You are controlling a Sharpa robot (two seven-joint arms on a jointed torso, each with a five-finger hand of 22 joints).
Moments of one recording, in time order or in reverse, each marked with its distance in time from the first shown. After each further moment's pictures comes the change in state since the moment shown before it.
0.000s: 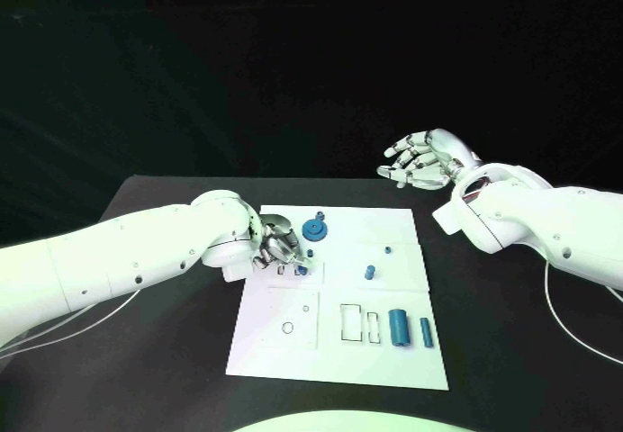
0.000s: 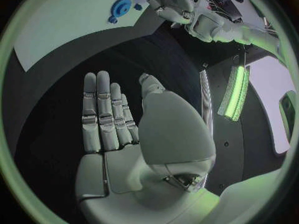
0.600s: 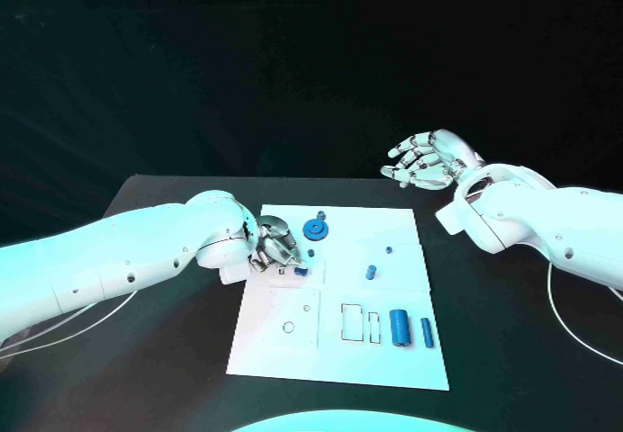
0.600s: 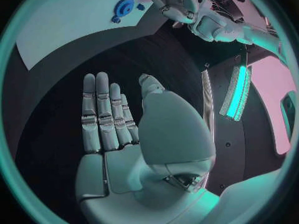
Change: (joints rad) left arm -0.002 -0.029 0.000 0.018 0.072 -0.002 -0.001; left_hand -0.023 -0.090 0.268 -0.011 -0.001 -0.020 0.012 0.019 0.029 -0.003 0.008 -0.031 -0.030 0.000 0.000 0.000 0.000 0.000 0.000 0.000 0.004 0.012; right arm -0.002 0.000 0.000 -0.009 0.000 0.001 -0.011; right_hand 0.000 0.000 0.012 0.002 0.008 -0.007 0.000 0.008 -0.005 -0.006 0.005 -0.004 -0.027 -0.029 0.014 -0.035 -0.003 0.000 -0.012 0.012 -0.025 -0.027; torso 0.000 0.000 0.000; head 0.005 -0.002
